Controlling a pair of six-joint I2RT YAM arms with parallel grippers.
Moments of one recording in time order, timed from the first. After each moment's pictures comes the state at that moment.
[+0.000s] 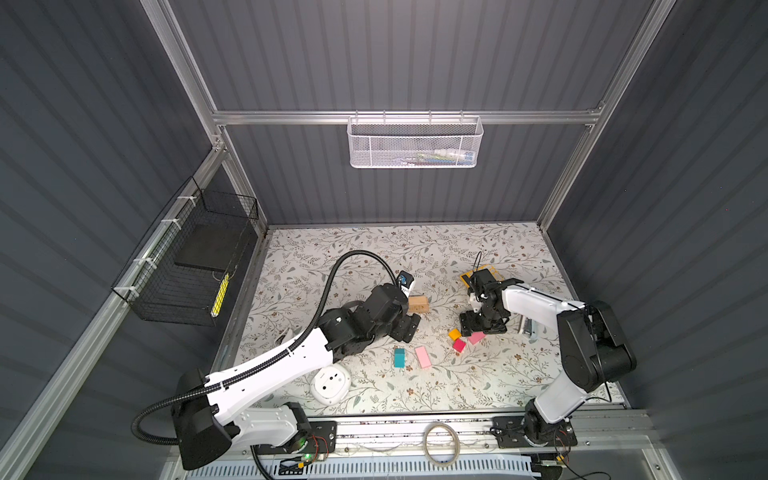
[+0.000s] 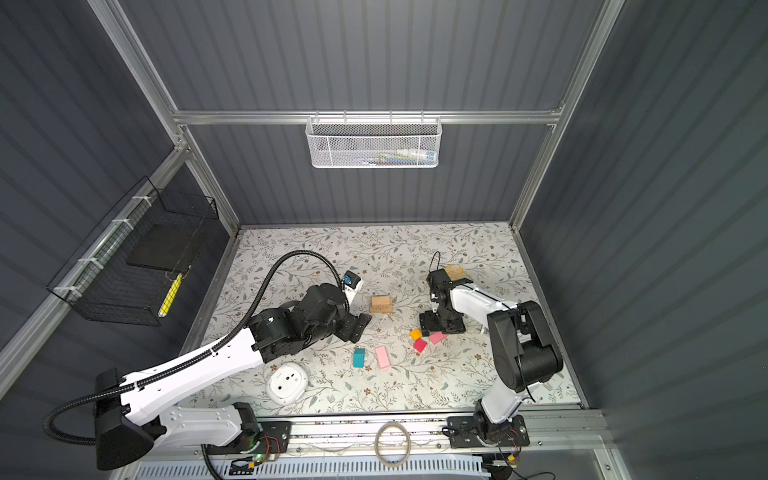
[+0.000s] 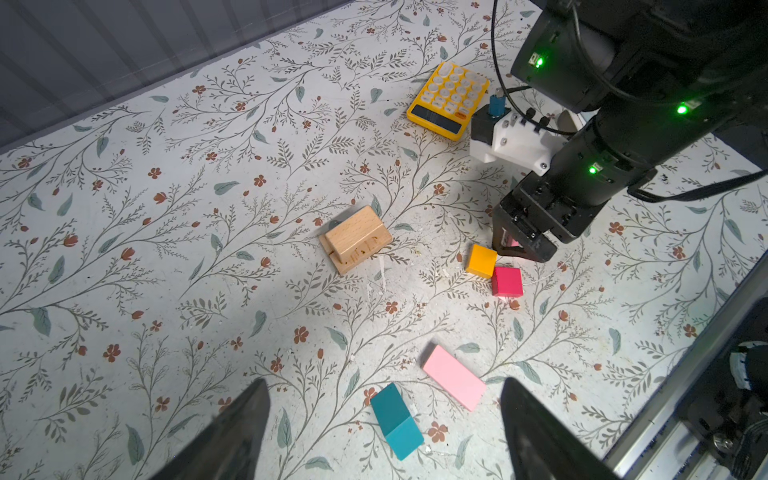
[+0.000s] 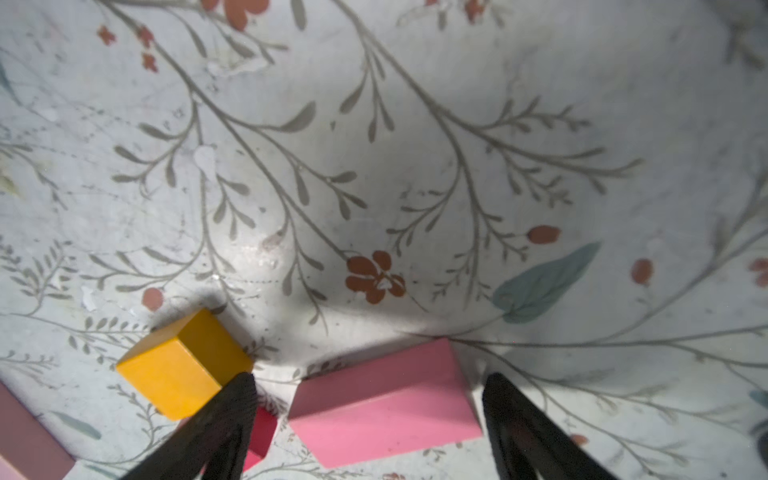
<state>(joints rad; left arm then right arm) -1.01 1.25 1.10 -0.58 -0.24 -0.24 0.33 1.67 0.97 -0.78 -0.07 0.20</state>
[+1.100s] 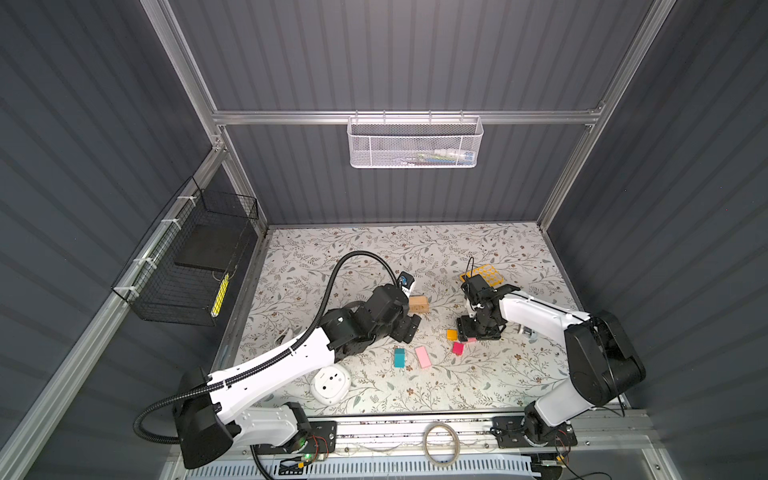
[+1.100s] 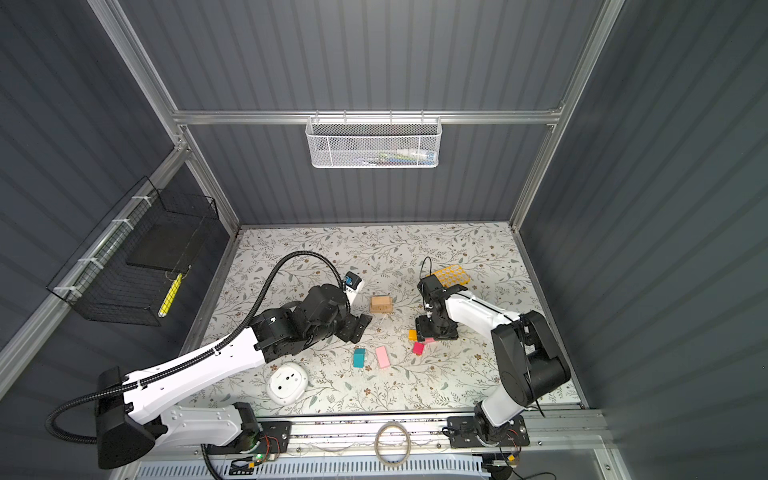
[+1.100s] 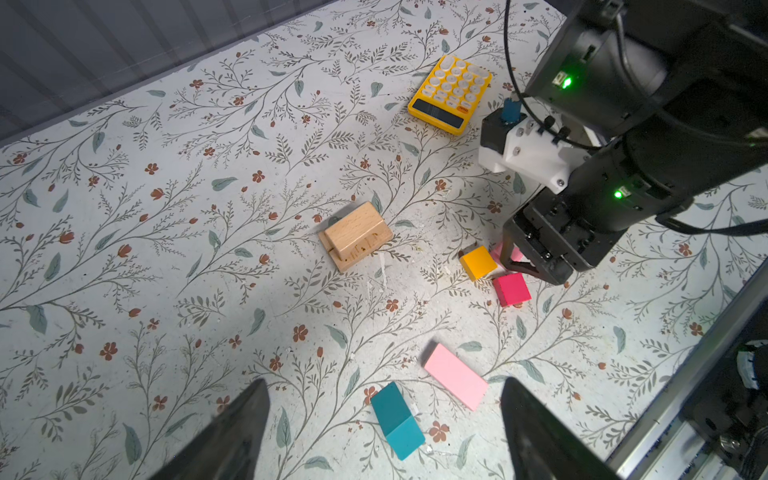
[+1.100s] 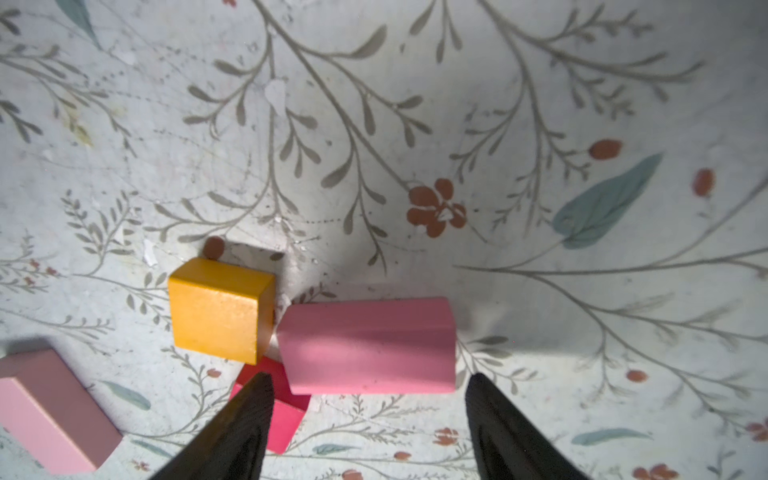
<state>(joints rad) -1.00 1.25 1.09 -0.57 -0.24 -0.25 0.43 1.58 0.92 -0.79 -0.03 0.35</state>
